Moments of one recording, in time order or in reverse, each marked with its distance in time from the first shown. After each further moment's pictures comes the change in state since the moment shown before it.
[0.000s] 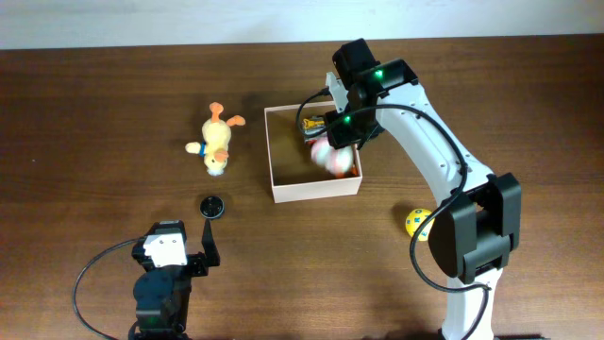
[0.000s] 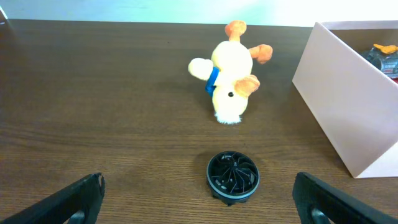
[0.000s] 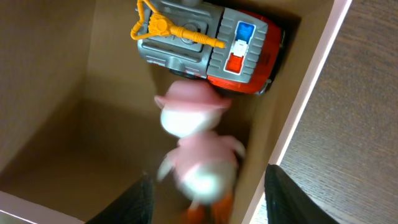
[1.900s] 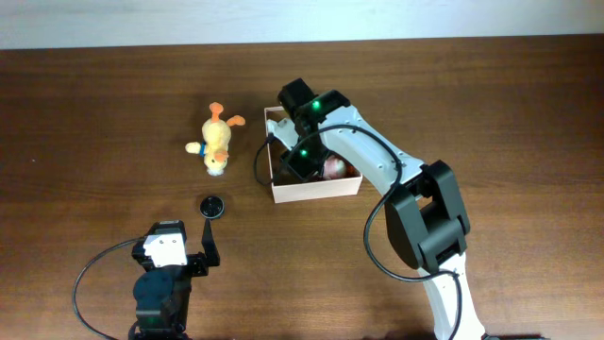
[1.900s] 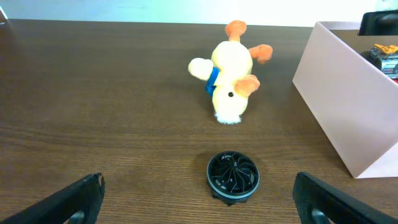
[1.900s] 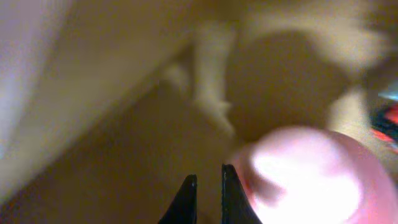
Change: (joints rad) left arm 0.000 0.000 0.000 0.000 0.000 0.000; right arm 0.172 0.183 0.000 0.065 -0.077 -0.265
